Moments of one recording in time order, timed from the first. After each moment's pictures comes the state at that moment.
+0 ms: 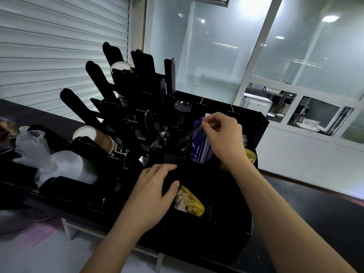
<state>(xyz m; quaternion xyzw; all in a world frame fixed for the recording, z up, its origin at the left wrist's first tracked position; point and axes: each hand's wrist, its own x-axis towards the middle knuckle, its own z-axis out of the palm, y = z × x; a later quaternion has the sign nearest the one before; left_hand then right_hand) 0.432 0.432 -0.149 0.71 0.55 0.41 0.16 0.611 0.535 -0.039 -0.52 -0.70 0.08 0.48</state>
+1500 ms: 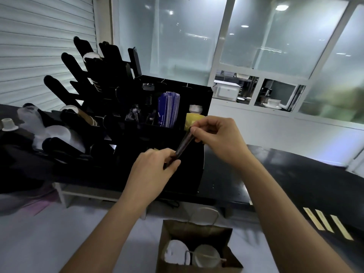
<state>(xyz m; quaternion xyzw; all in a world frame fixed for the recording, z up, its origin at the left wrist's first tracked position) 0.509 0.312 -0.125 0.75 0.52 0.40 0.10 0.706 0.333 -0.045 -0.44 -0.73 0.22 0.48</state>
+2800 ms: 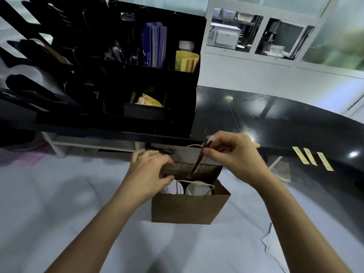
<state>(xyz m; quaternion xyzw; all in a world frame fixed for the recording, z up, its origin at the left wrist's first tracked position) 0.524 0.235 -0.239 0.81 0.53 0.20 0.12 0.773 0.219 -0.174 -0.49 -0.73 0.27 0.39</state>
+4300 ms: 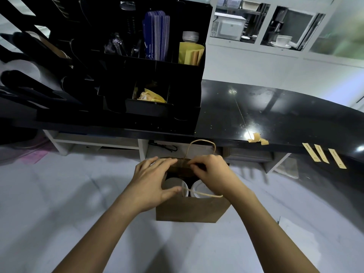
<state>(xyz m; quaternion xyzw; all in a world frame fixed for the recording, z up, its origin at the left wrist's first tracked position) 0.515 0.235 -0.265 0.80 0.53 0.15 0.23 0.737 0.246 -0.257 -0.62 -0.74 0.19 0.18</state>
